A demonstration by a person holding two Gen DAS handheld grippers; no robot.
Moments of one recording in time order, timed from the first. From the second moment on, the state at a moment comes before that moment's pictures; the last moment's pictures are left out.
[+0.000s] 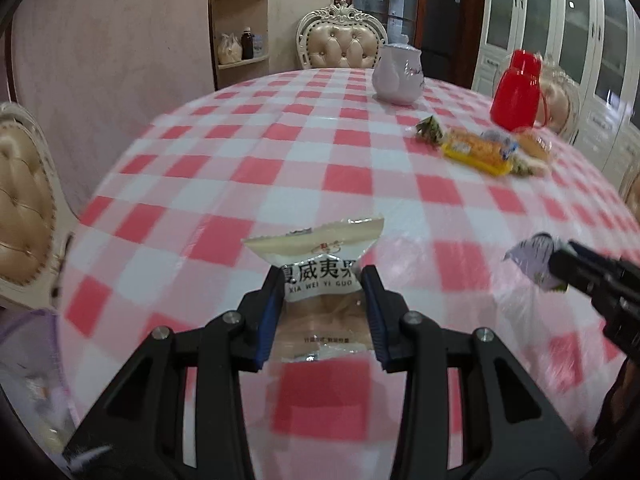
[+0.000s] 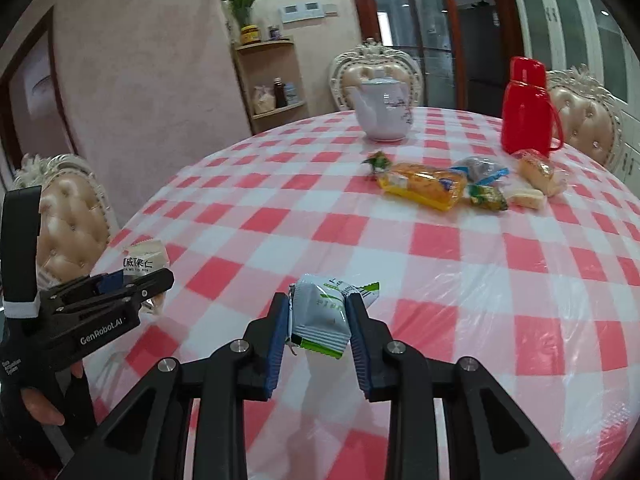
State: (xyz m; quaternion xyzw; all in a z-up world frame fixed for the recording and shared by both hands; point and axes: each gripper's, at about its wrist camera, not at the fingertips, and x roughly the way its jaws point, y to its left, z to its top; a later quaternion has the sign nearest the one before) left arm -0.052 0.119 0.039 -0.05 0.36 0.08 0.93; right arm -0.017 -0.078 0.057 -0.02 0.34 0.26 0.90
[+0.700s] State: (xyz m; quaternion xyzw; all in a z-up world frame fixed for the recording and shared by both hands) left arm -0.190 0.262 0.031 -0.07 0.35 0.23 0.90; right arm -0.107 0.099 0.046 -0.14 0.31 0.40 0.85
